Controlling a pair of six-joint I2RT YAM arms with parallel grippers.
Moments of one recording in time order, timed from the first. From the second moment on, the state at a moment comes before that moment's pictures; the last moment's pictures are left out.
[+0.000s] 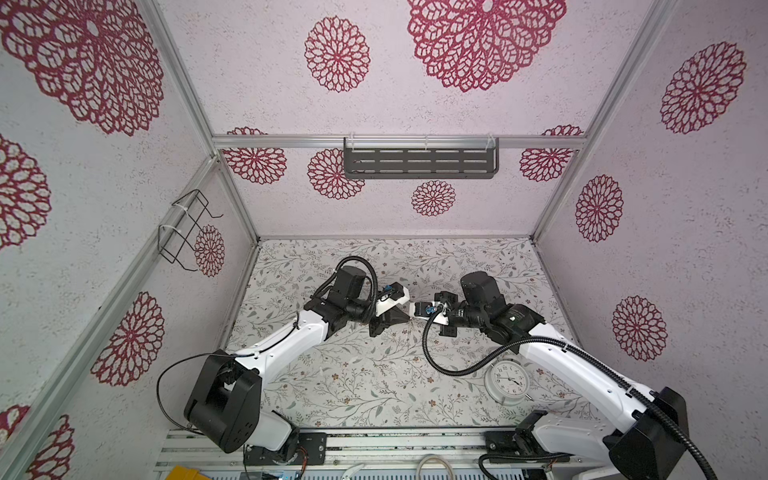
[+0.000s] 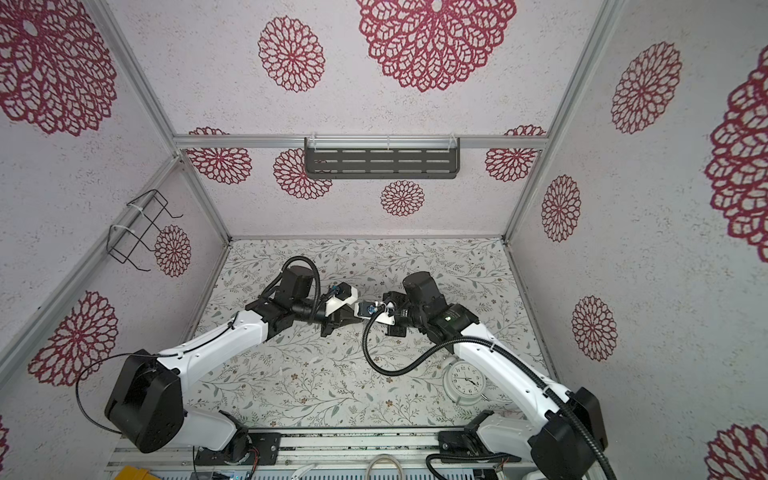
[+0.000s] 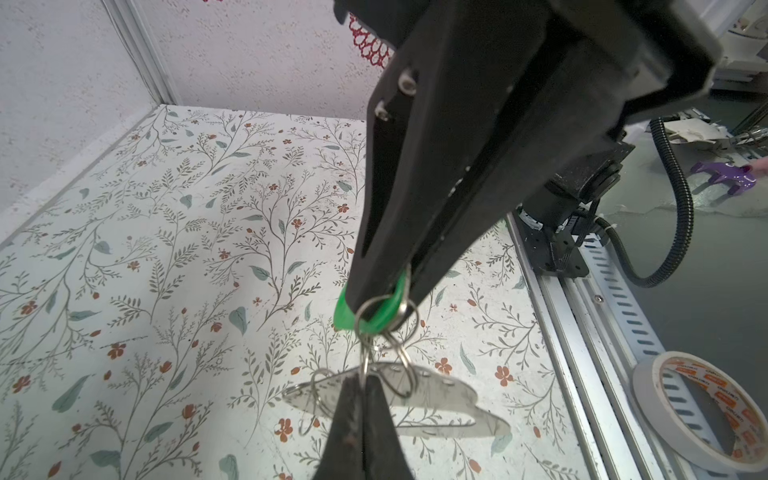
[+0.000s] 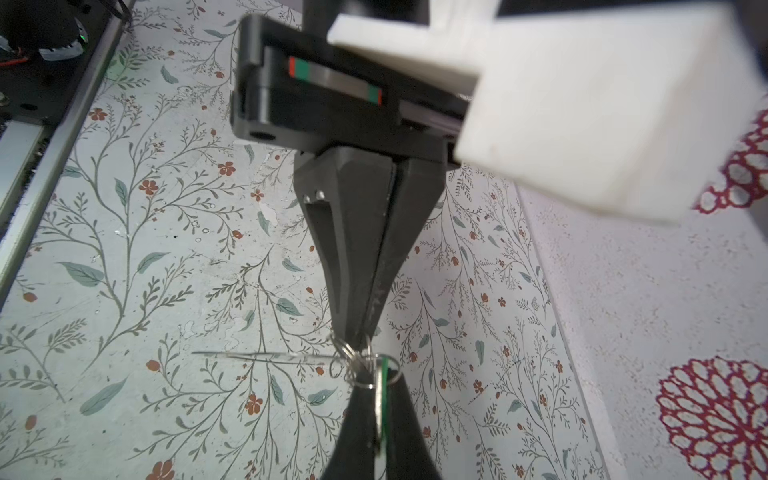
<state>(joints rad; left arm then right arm) -0.55 1.47 1.00 -0.19 0.83 0.50 0.67 1.20 1.01 -0.42 -0.42 -0.86</state>
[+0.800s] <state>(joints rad) -0.54 1.40 0.97 -0.12 0.78 0.43 0.59 1.10 0.81 -0.26 -0.40 -0.72</state>
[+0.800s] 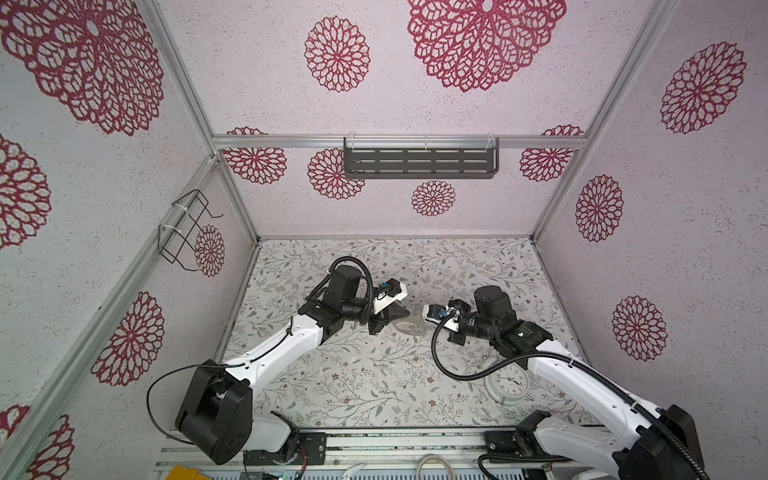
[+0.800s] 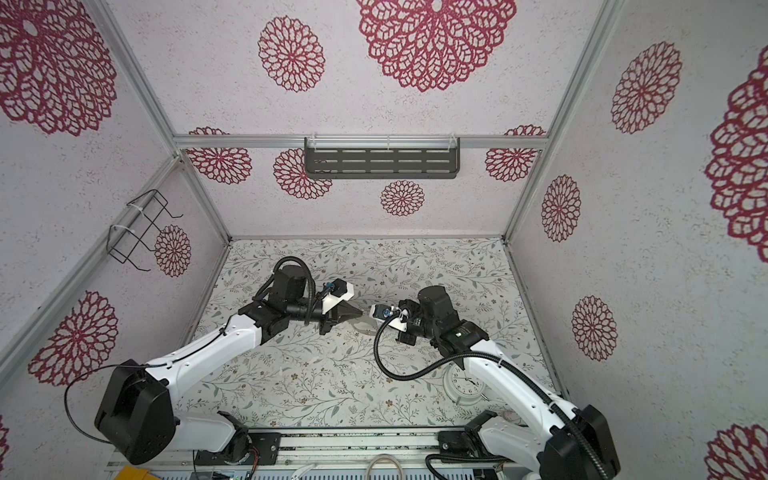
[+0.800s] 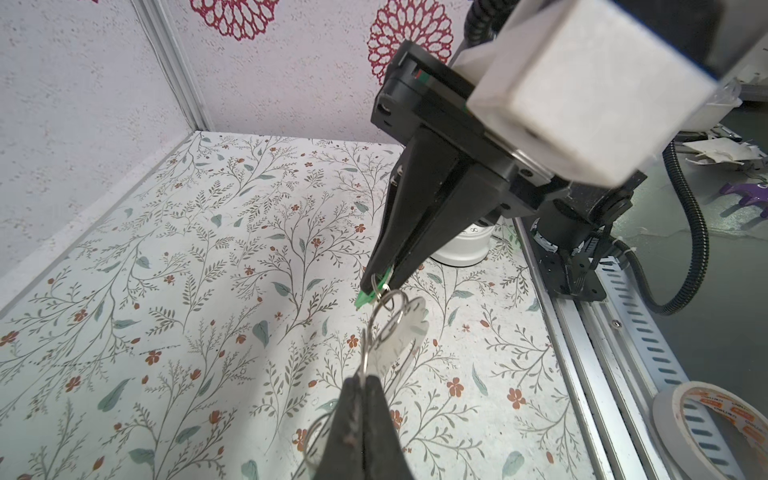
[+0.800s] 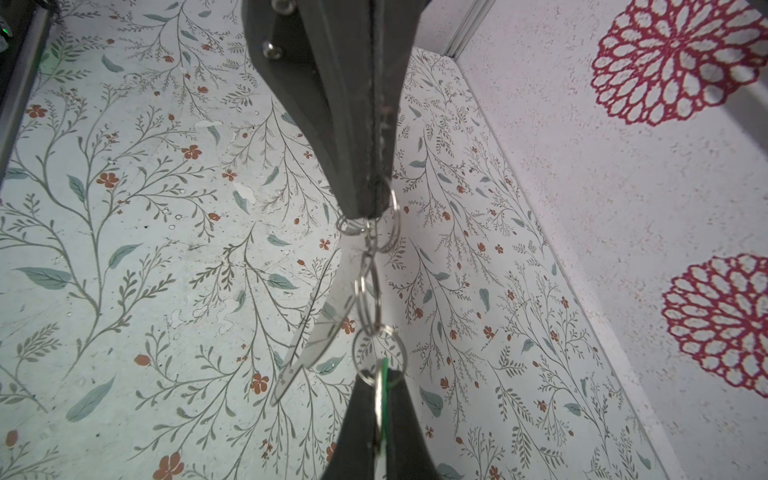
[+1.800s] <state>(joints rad) -0.57 1.44 0.94 -0.02 0.62 0.31 0.60 1.18 0.95 -0.39 -0.45 -0.75</state>
